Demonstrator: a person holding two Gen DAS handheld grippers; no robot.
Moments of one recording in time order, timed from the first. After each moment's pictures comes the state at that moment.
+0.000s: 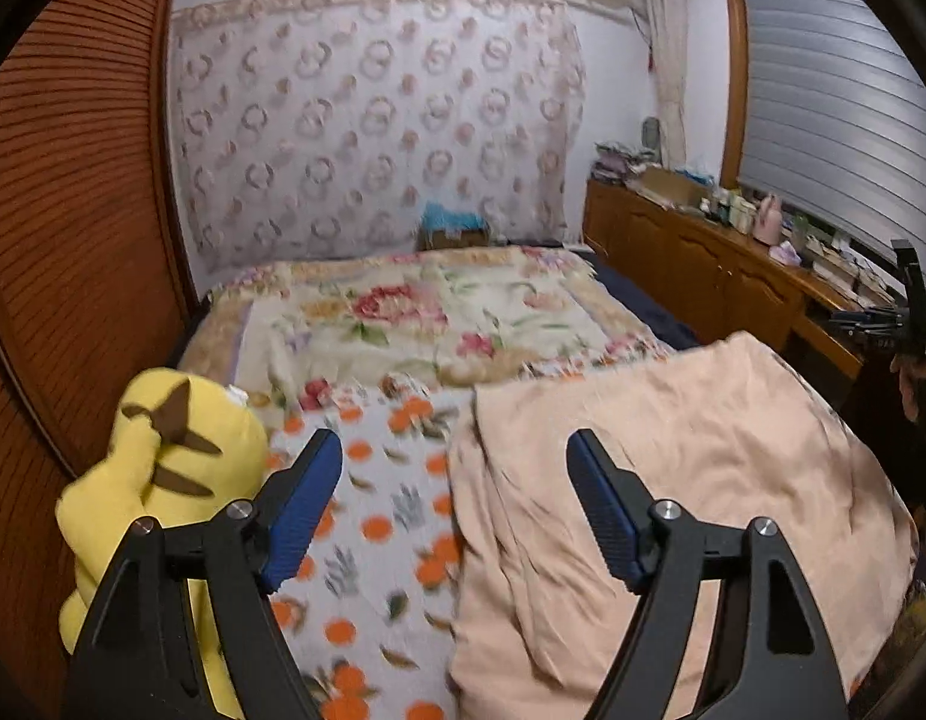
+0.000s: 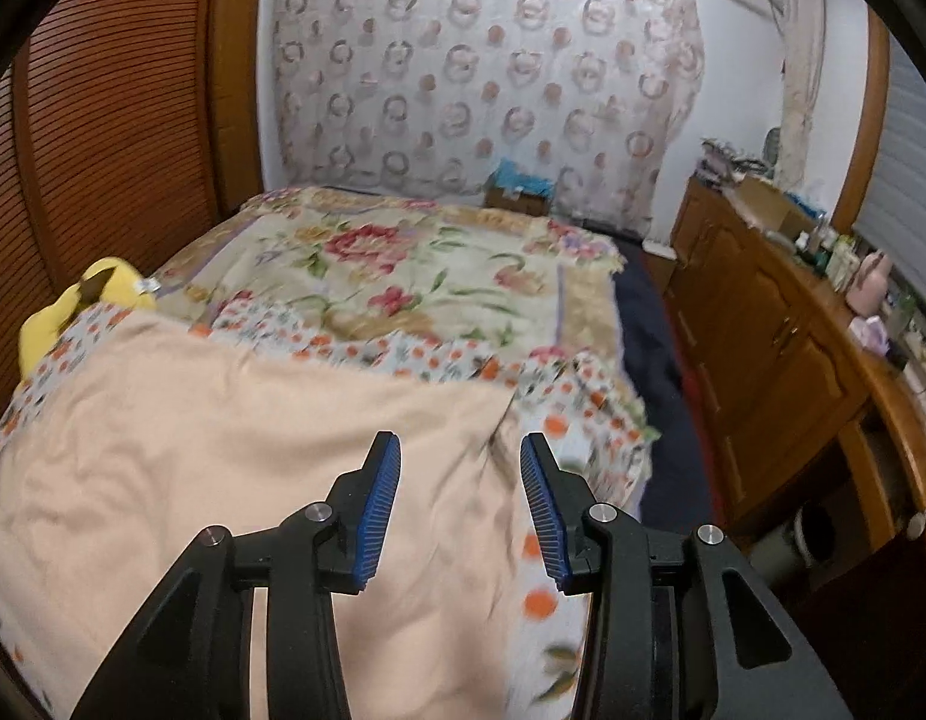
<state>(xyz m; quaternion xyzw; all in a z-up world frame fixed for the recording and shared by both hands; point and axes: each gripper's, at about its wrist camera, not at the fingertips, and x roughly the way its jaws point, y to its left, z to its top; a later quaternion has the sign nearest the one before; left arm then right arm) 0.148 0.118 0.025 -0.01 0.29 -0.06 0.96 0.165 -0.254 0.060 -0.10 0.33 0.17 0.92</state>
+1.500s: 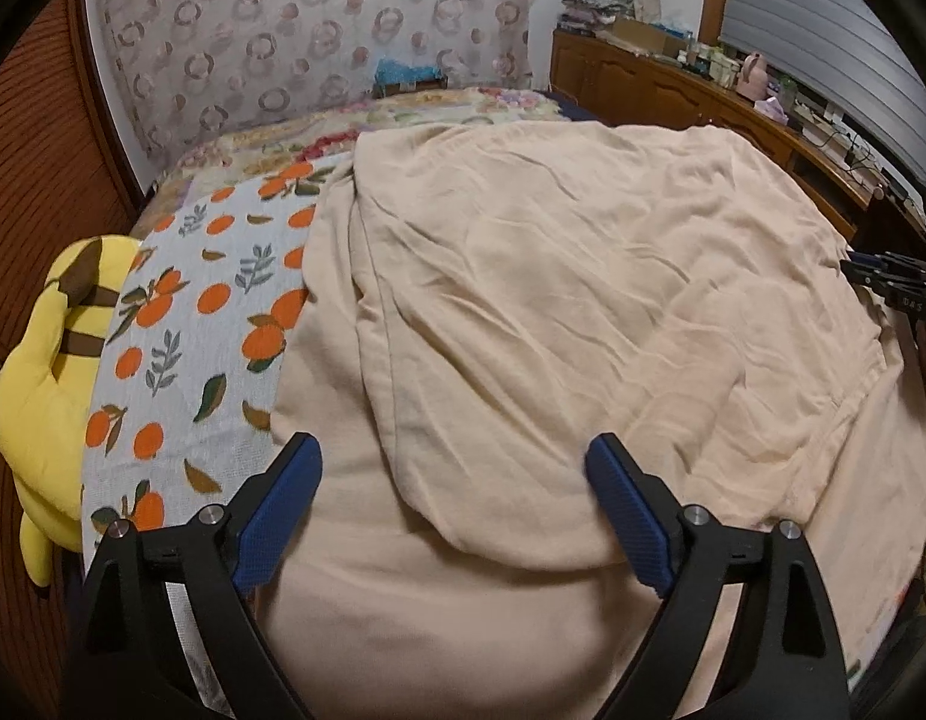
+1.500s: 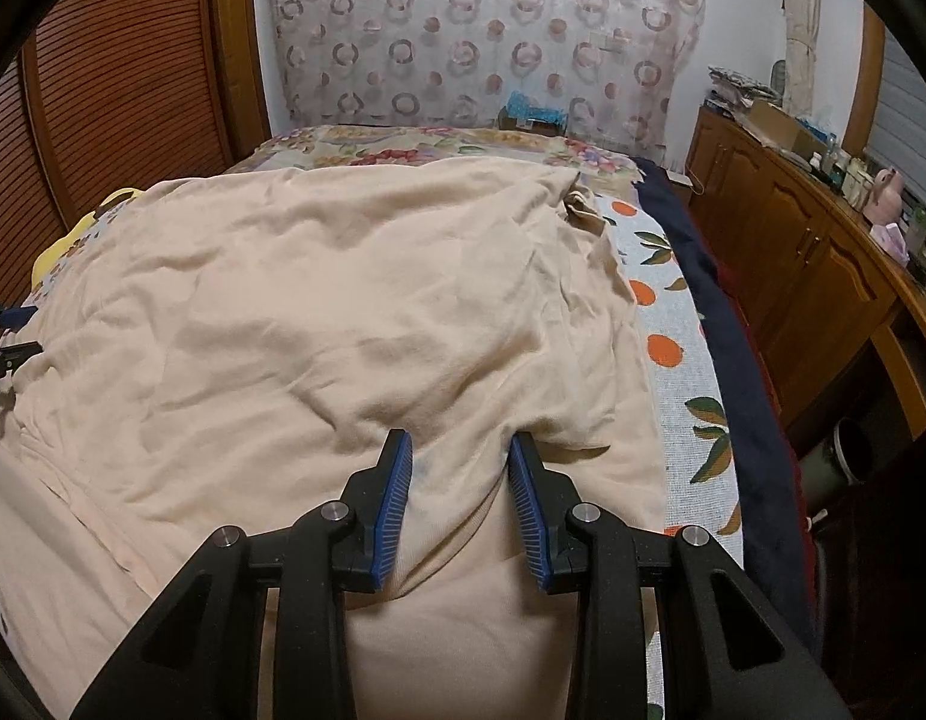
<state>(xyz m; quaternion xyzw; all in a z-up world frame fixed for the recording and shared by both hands) 0.142 0.051 -0.076 0.03 0.45 -0.09 0.89 0.149 -0.329 0.021 -0.08 0.38 0.18 0.90</state>
